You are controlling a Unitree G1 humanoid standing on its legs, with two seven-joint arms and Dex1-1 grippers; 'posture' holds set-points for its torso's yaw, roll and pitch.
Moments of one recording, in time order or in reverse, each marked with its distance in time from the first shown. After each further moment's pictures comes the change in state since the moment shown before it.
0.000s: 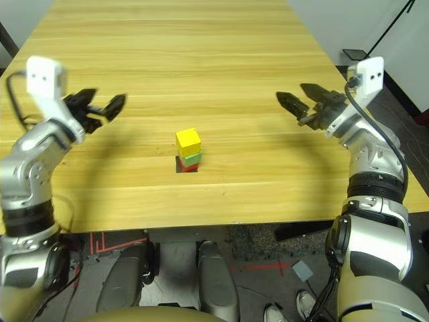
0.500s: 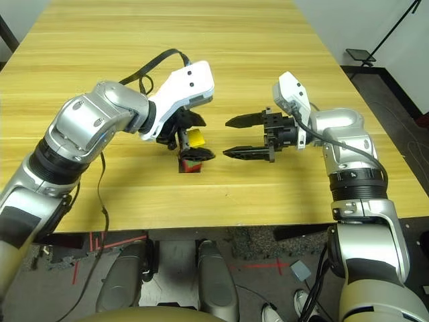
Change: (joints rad) left arm -0.683 -0.076 -0.566 0.092 -0.091 0.582 -0.441; right arm 0.066 -0.010 0.346 -0.538 -0.010 0.296 0.635
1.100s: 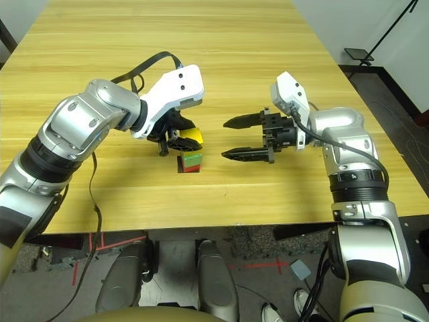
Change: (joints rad) left arm -0.016 0.208 -0.311 0.012 0.087 -0.044 -0.202; right arm 0.021 -0.001 0.057 -0.110 -0.004 0.016 0.071
